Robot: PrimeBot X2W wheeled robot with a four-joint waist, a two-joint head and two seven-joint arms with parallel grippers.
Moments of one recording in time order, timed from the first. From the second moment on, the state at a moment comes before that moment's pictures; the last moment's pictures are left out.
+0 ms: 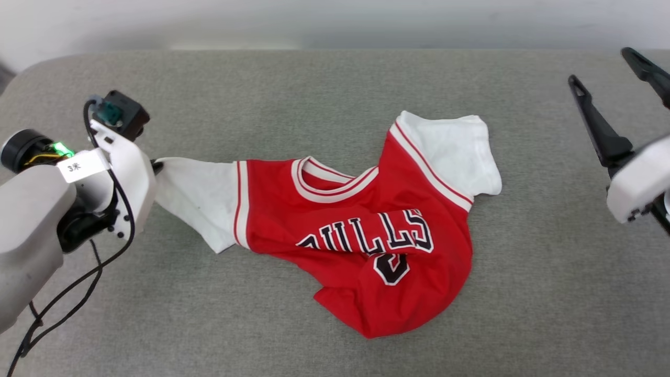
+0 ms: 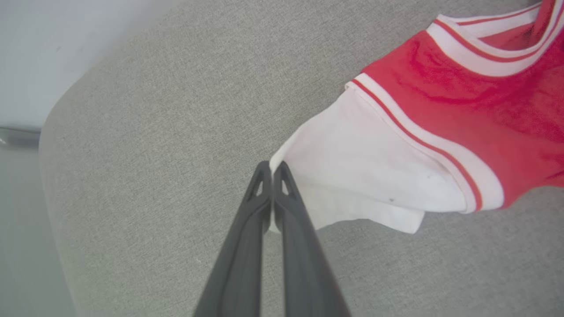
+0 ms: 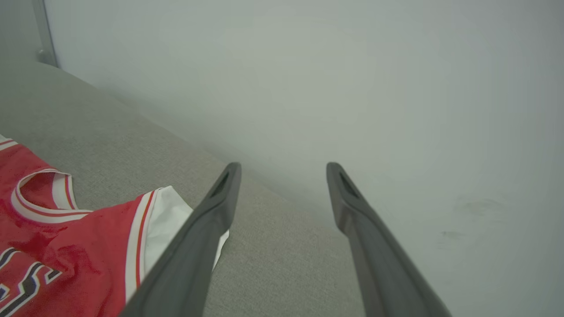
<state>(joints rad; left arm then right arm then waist) -1.08 0.80 -1.25 0.55 -1.03 -0.13 0.33 -0.48 -0.51 0.16 -0.08 0.23 0.13 0.16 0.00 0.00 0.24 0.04</state>
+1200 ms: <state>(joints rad) -1.23 0.72 -1.21 0.38 -0.91 -0.09 0.16 -1.20 -0.71 0.95 0.41 0.83 0.13 1.00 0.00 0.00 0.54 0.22</state>
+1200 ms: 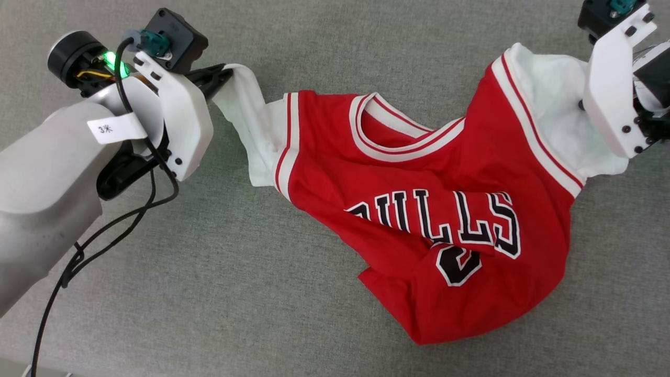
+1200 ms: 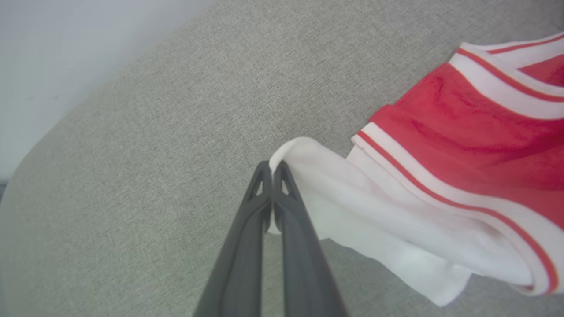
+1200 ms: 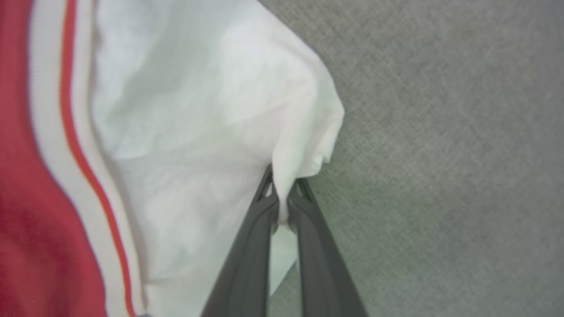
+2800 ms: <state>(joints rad) -1.90 0.63 -0.96 0.71 -0.75 -0.08 -0.16 -1.88 -0.60 0.86 0.74 0.49 0.13 0.12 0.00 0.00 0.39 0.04</state>
